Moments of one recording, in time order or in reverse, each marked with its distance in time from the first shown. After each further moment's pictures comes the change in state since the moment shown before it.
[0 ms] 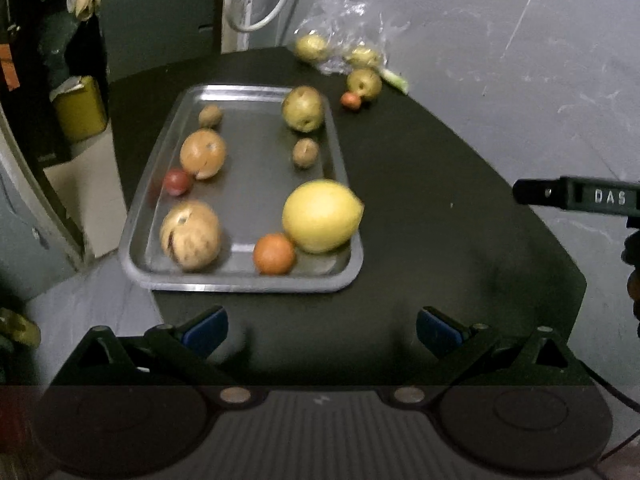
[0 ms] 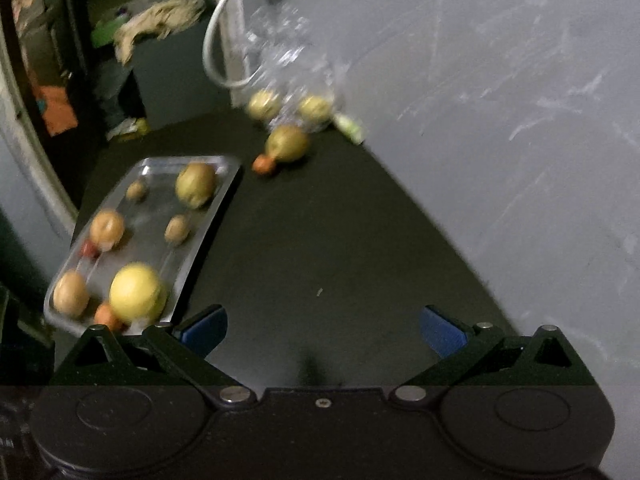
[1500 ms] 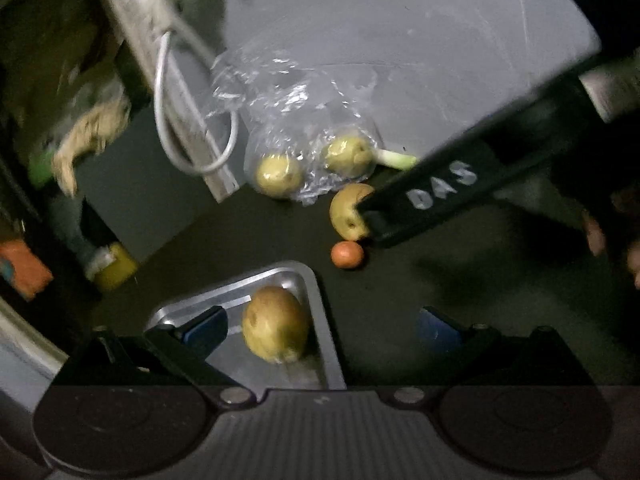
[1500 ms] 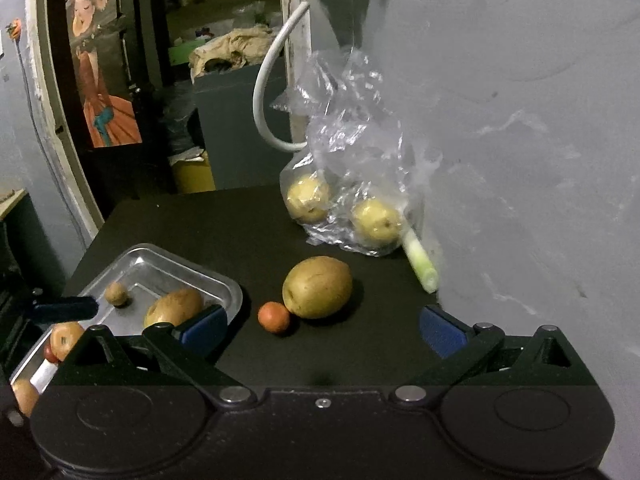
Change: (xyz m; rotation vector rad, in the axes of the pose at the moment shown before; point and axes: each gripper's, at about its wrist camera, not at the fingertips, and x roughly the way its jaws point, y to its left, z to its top) left arm 0.133 -0.098 0.145 0.426 -0.192 0.331; right arm 0.160 -0.001 0.141 -0.188 -0.100 0.254
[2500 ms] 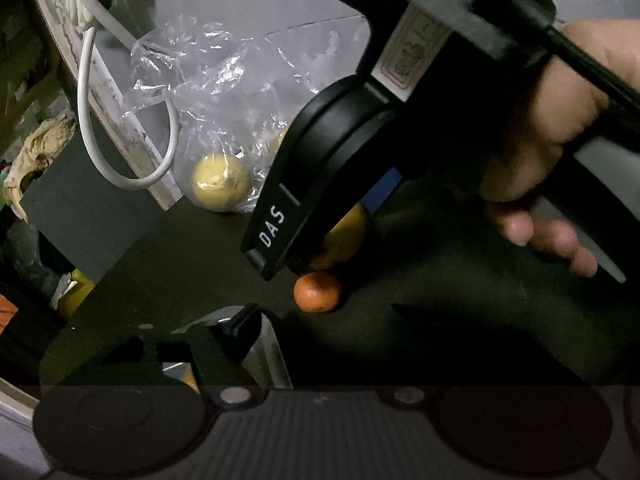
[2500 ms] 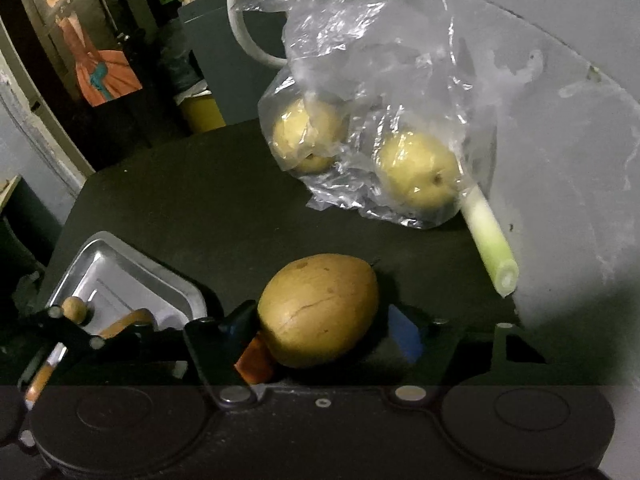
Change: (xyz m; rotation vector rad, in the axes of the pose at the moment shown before) left arm 0.091 -0.009 0.024 0.066 0.020 -0.118; right arm 0.119 -0.018 0.030 0.073 0.257 0.109
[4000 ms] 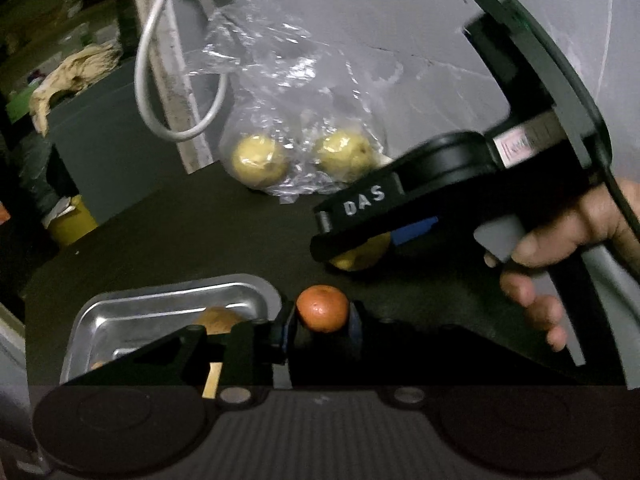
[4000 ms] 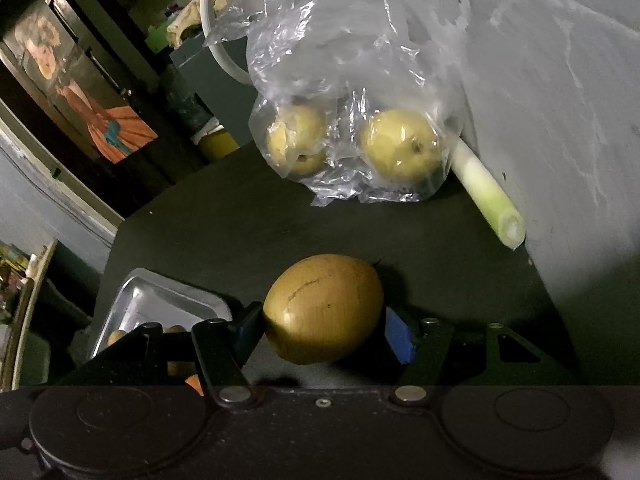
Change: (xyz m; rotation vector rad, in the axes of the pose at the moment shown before) left arm -0.035 0.026 -0.003 -0.296 0.007 -0.027; right arm -0.012 -0.029 -0.020 0.205 -0.045 0.152
